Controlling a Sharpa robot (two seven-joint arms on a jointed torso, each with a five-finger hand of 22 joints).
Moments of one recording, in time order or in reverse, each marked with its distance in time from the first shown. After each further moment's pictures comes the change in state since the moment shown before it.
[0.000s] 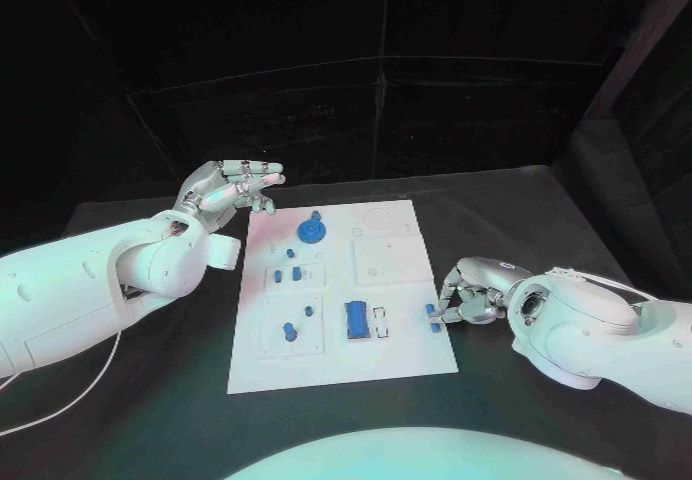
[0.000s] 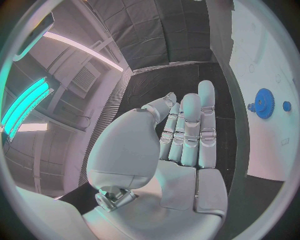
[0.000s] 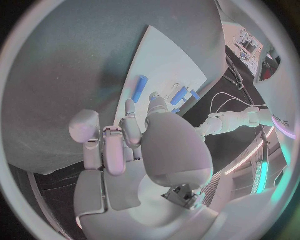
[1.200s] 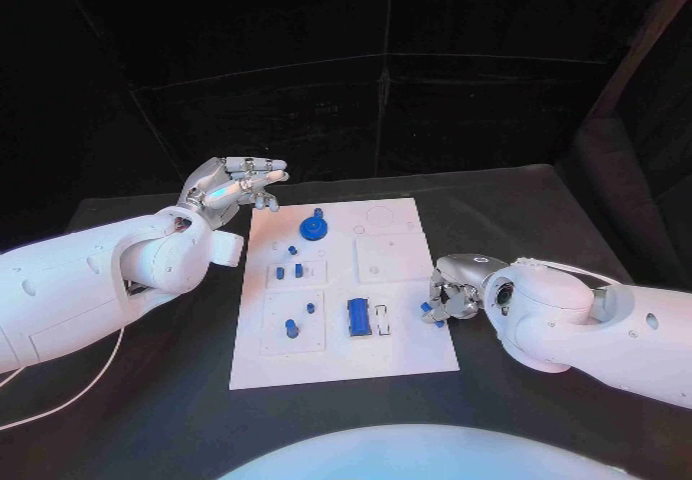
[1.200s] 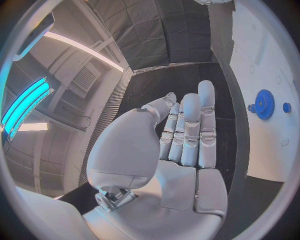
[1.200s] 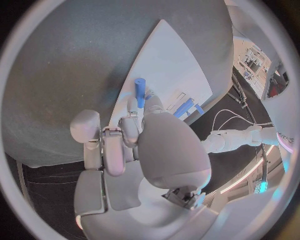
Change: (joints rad) left arm -0.001 -0.001 0.000 0.003 0.000 0.001 0.000; left_hand 0.000 0.000 0.000 0.000 0.000 0.000 0.000 0.000 0.000 0.000 0.000 0.000 0.000 0.000 0.000 0.000 -0.001 0.000 0.000 0.000 -0.004 -0.001; right arm 0.009 0.118 0.012 -0.073 -0.104 0.159 -0.059; right_hand 0.107 0.012 0.028 -0.072 -0.014 0.020 -0.009 -0.006 0.023 -0.005 -0.010 -0.024 0.001 0.000 -0.007 0.000 0.000 0.000 0.000 -0.008 0.000 0.008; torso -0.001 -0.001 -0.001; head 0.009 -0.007
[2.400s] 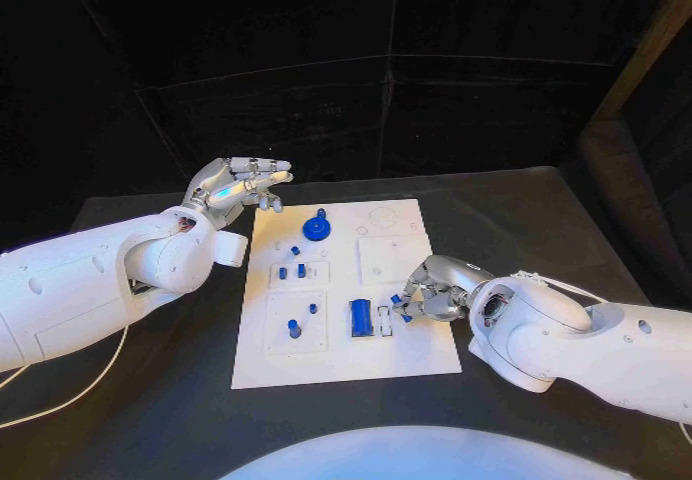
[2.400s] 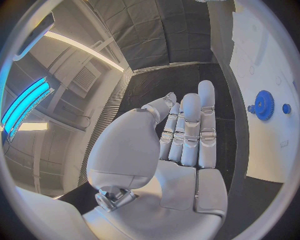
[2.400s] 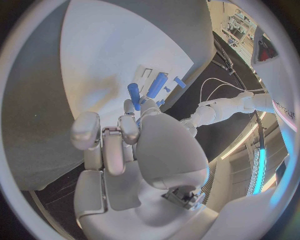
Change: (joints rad) left arm 0.000 -0.002 0.000 0.005 0.000 0.000 0.000; left_hand 0.000 0.000 0.000 0.000 0.000 0.000 0.000 0.000 0.000 0.000 0.000 0.000 0.000 0.000 0.000 0.000 0.000 0.000 0.000 0.000 0.000 0.000; right arm -0.013 0.043 -0.011 0.053 0.215 -0.290 0.063; right_hand 0.034 0.029 0.129 0.031 0.078 0.005 -0.004 -0.041 0.008 -0.011 -0.010 -0.023 -0.009 0.004 -0.004 -0.006 0.000 0.000 0.031 -0.012 0.028 0.066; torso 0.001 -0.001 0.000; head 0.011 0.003
